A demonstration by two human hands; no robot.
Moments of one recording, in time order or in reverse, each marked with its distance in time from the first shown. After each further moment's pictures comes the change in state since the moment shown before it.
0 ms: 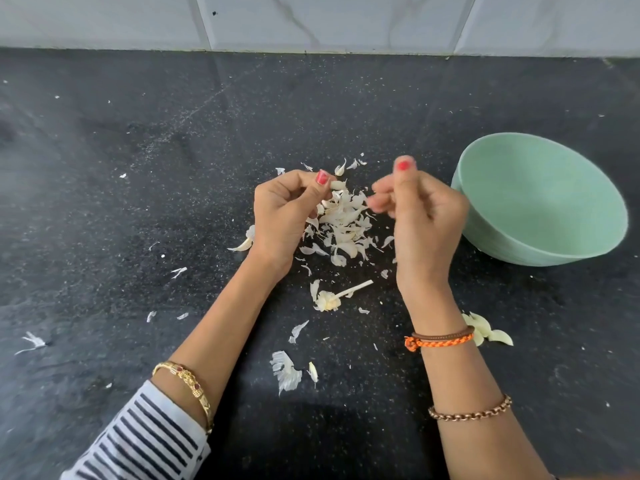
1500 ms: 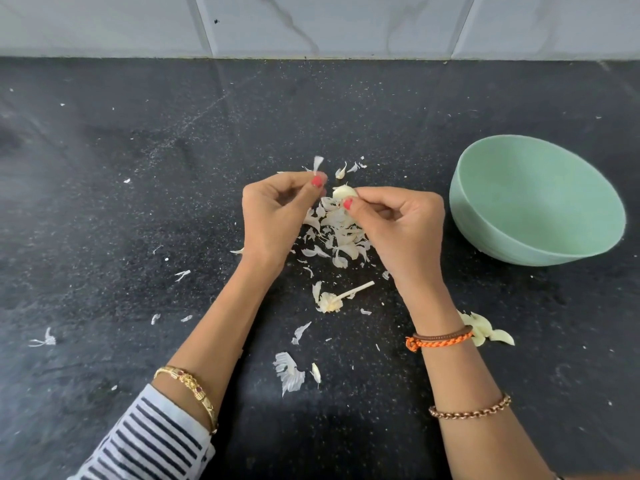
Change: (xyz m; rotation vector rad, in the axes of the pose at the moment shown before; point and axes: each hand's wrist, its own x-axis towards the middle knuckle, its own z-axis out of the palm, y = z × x) left_hand 0.002 0.003 -0.007 0.146 0.078 0.074; right_hand -0.001 0.006 0.001 -0.077 -0.229 -0.047
